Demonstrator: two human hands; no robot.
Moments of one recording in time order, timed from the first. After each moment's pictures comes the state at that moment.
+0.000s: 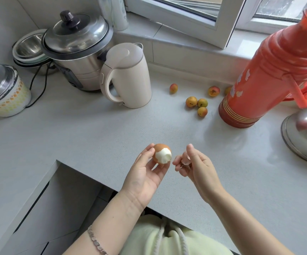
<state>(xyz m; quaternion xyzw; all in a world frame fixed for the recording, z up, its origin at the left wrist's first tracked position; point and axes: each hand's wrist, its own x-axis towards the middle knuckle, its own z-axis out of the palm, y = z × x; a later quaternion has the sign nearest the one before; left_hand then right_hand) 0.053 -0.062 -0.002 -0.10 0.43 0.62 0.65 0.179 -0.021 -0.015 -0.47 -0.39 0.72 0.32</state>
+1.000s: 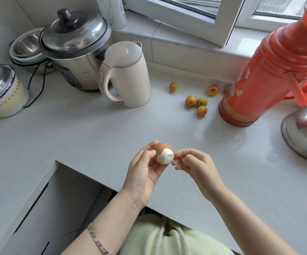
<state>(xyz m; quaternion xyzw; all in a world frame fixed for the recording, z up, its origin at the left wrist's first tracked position) 0.052 -0.059 -0.003 0.02 0.49 0.61 0.62 0.181 -0.015 -0.015 -0.49 -0.42 0.71 0.28</state>
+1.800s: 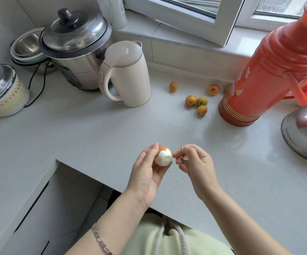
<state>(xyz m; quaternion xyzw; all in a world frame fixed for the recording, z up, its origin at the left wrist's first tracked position) 0.062 -0.059 -0.005 -0.01 0.51 0.60 0.62 0.169 -0.019 -0.015 -0.52 -0.37 0.67 0.37</state>
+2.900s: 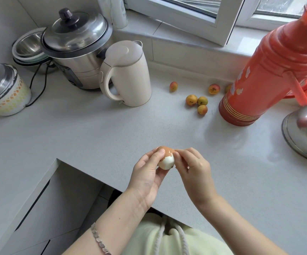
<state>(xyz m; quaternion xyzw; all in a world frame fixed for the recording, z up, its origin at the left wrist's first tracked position) 0.066 -0.063 -0.001 0.00 0.54 0.58 0.62 0.173 -0.032 -0.041 -0.49 -0.72 0.33 0.38</state>
